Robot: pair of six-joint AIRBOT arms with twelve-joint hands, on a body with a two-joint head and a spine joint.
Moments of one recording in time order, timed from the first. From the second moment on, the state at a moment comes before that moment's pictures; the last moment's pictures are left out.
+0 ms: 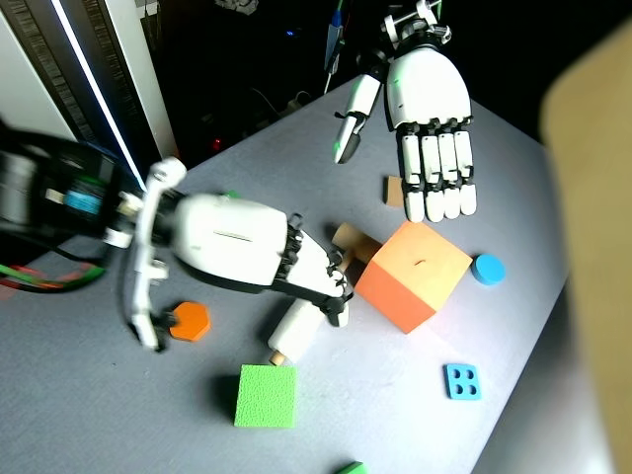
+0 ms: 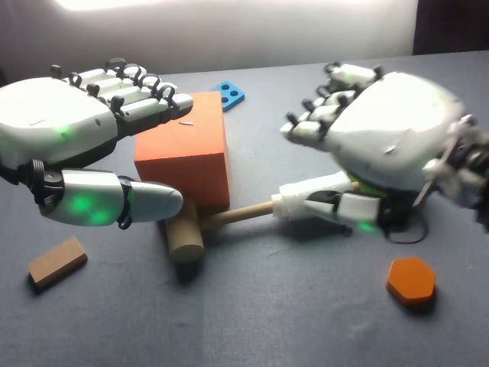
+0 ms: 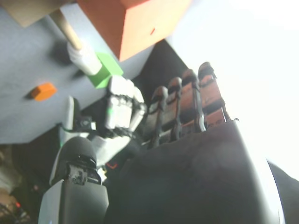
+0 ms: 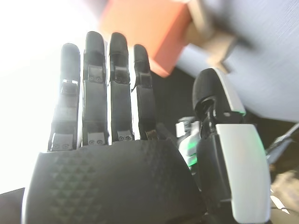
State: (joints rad) left arm 0.49 -0.73 0.92 0.11 -0.43 0.86; right arm -0.38 -1.01 0.77 0.83 0.51 -2.16
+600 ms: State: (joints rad) left arm 0.48 -0.73 0.91 0.11 -0.41 0.86; right arm -0.33 -0.78 0.62 0.95 0.41 -2.25
